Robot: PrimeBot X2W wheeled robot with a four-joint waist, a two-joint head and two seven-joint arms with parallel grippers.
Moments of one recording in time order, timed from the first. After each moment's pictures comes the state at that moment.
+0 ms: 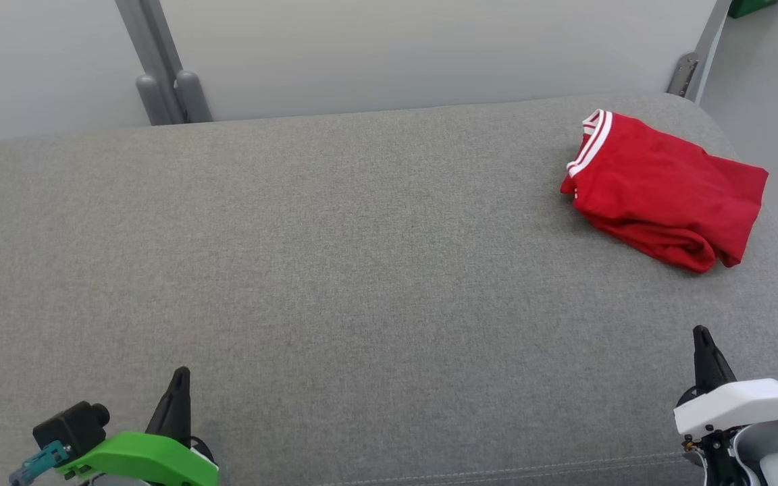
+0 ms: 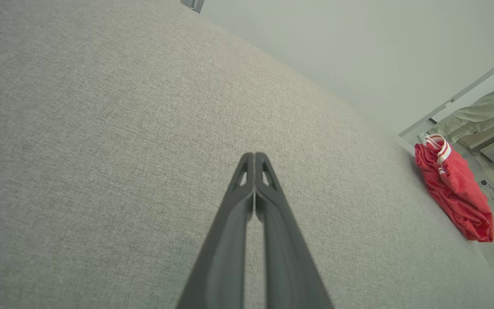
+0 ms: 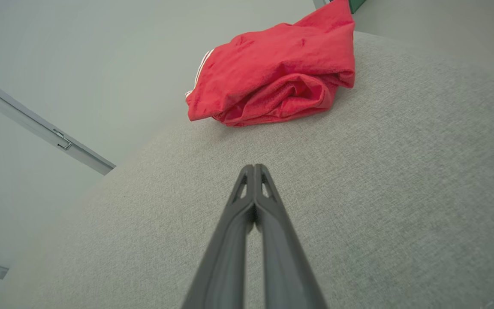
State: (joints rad) left arm 0.04 0.18 -0.29 0.17 -0.89 0.05 -0.15; right arm 0.07 -0.13 0.04 0.26 0.70 -0.05 -0.13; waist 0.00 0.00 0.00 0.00
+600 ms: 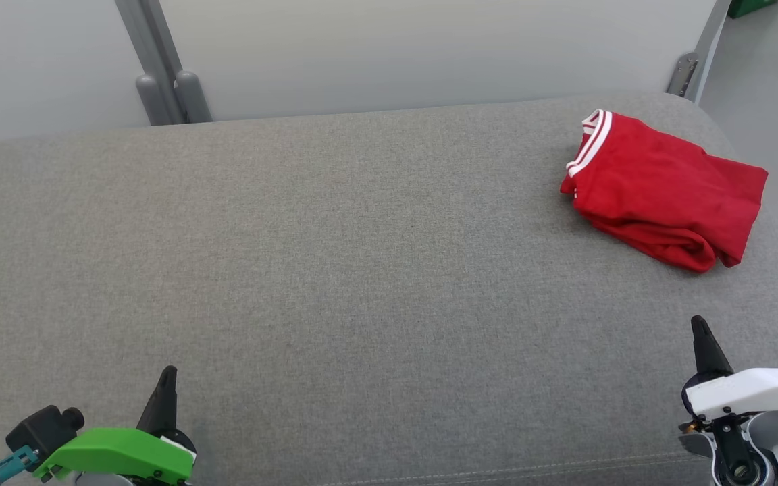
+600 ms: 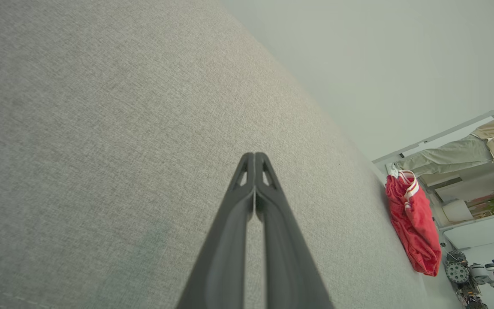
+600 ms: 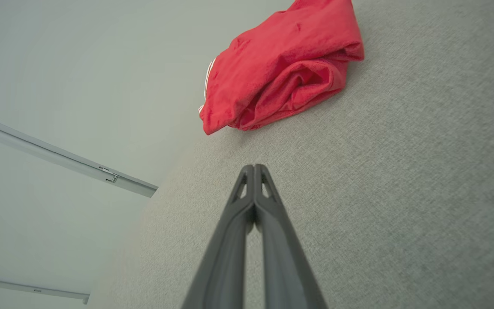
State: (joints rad) left arm 0.04 0.16 -0.20 0.19 -1.09 0.01 -0.09; right arm 0.04 -0.10 -0.01 0.27 0.93 -0.01 -0.06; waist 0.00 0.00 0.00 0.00
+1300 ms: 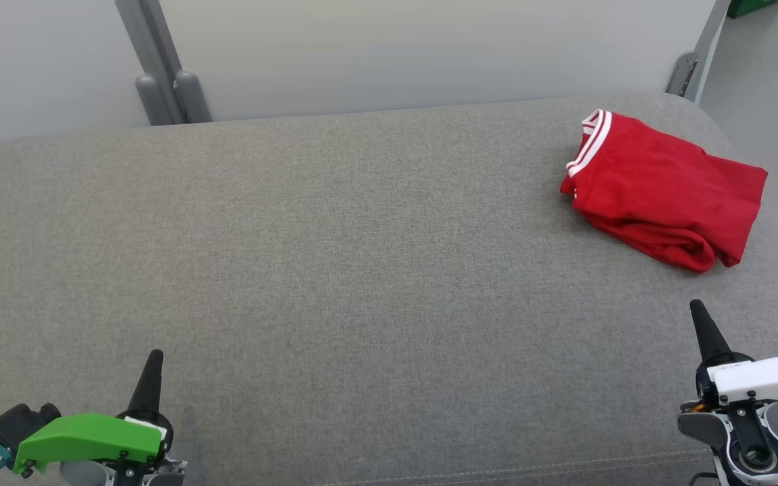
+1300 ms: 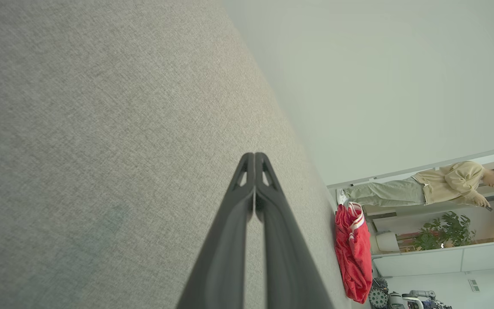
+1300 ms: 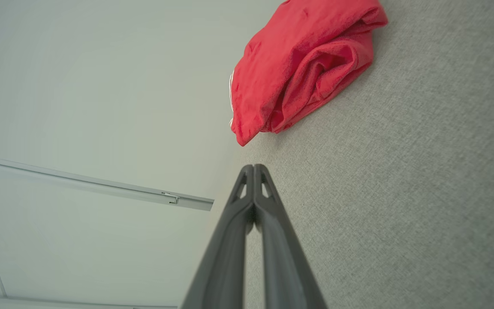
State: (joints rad) left arm 0.00 0.12 -0.11 0.22 -1.32 -0.04 -0.03; right arm 0.00 -0.08 -0.06 0.27 1.21 0.05 0.01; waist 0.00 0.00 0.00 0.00
